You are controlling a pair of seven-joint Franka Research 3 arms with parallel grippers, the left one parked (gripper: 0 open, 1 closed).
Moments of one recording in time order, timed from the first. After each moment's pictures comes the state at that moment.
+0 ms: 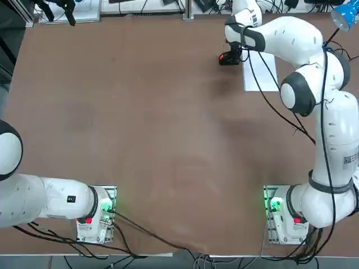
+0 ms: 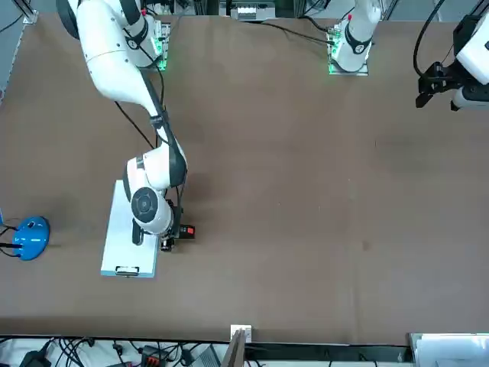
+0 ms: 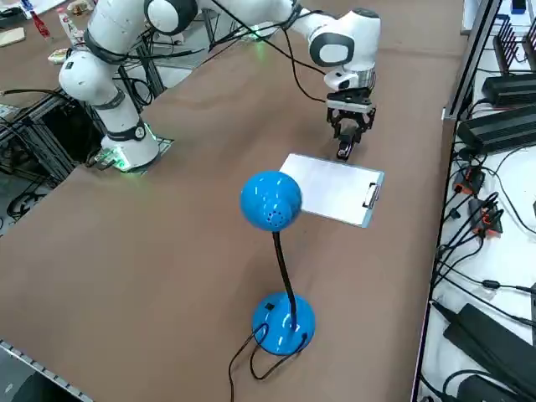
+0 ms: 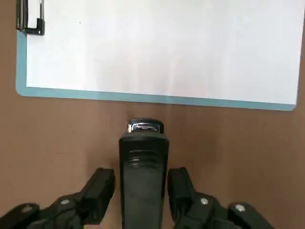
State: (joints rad) arm 0.39 0.87 -0.05 -1.26 -0.07 2.08 1.93
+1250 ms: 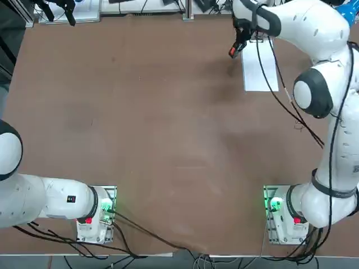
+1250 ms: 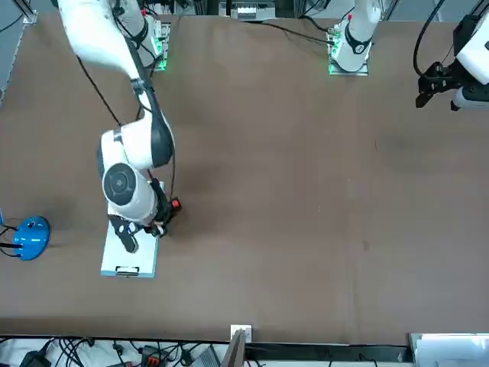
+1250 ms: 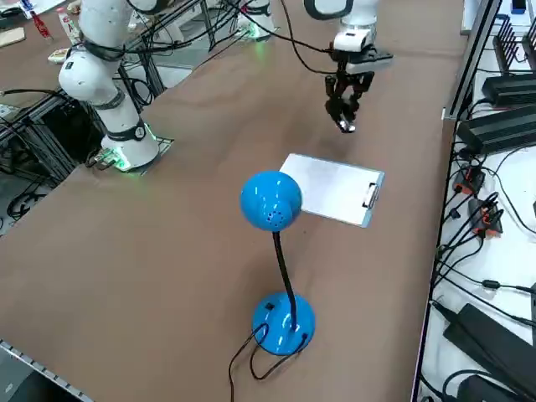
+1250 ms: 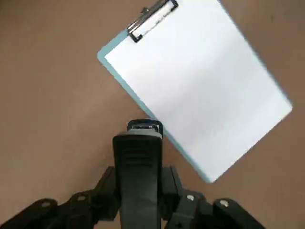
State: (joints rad) arm 0.36 0.67 -0.06 -1.29 -0.08 1.88 1.04
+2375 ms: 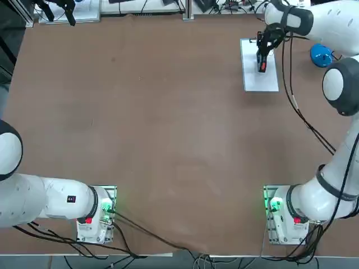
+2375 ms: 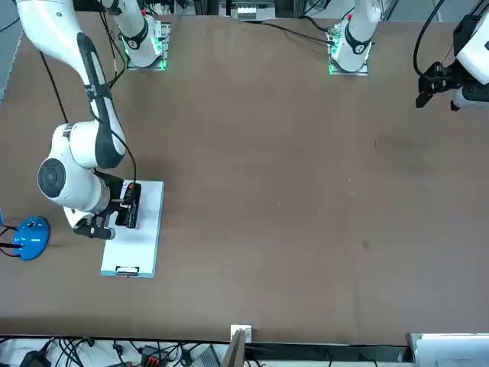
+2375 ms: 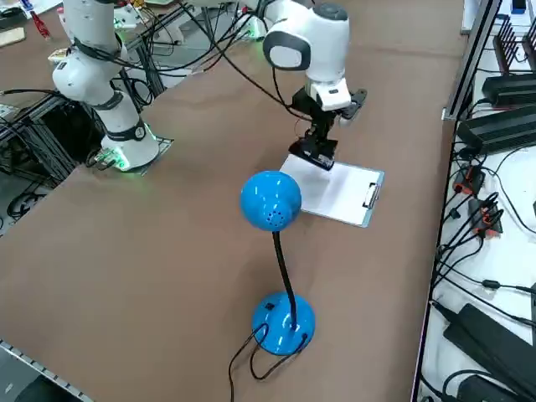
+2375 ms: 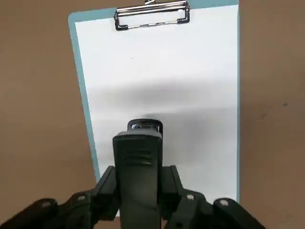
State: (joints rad) arm 0.15 0.51 -0.06 -1.71 0.06 2.19 0.17
